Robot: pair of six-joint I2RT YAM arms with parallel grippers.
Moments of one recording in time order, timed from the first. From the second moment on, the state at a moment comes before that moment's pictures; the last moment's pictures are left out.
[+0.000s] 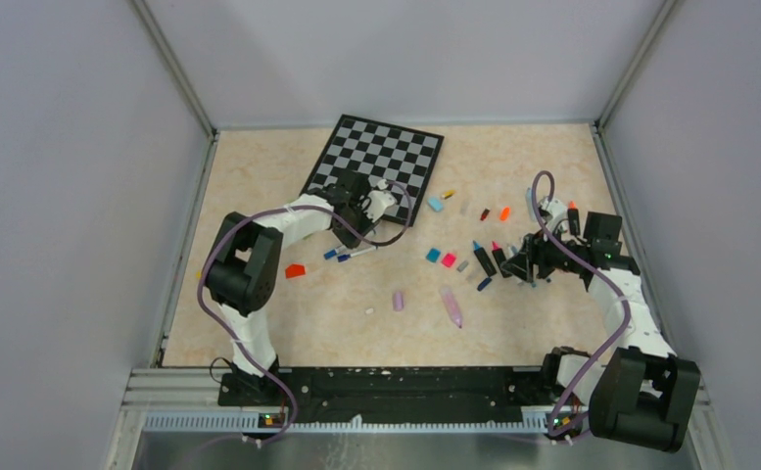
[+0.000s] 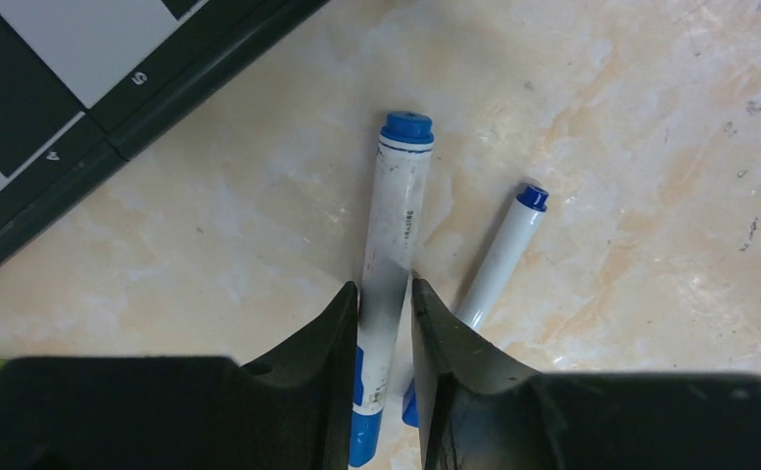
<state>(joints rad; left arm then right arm) -0.47 1.88 1.24 -0.49 0.10 0.42 -0.21 1.06 0.62 -0.48 -0.91 -0.41</state>
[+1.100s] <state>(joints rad) -0.45 1.44 1.03 -0.29 0.32 0.10 -0.23 1.06 0.67 -0.79 -1.20 -0.88</state>
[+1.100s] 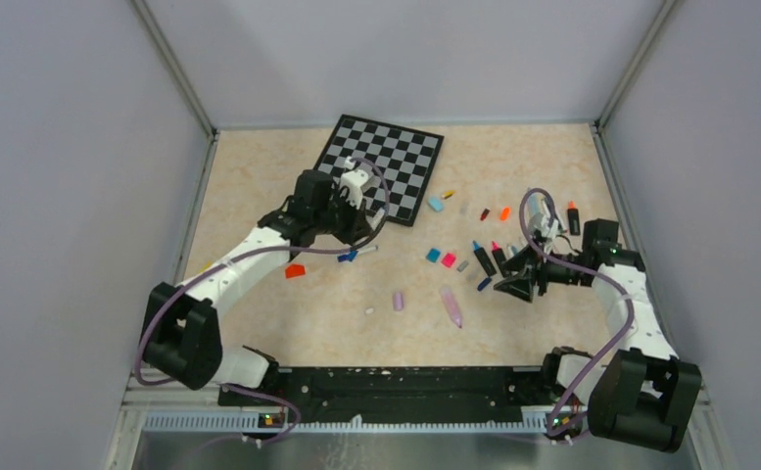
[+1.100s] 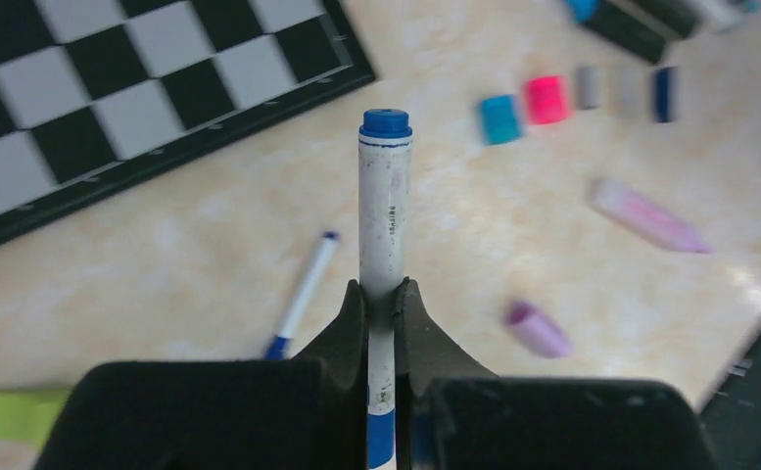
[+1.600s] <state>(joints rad) -0.76 1.31 0.65 0.48 0.69 -0.60 -0.16 1.17 0.97 -1.46 -1.39 -1.53</state>
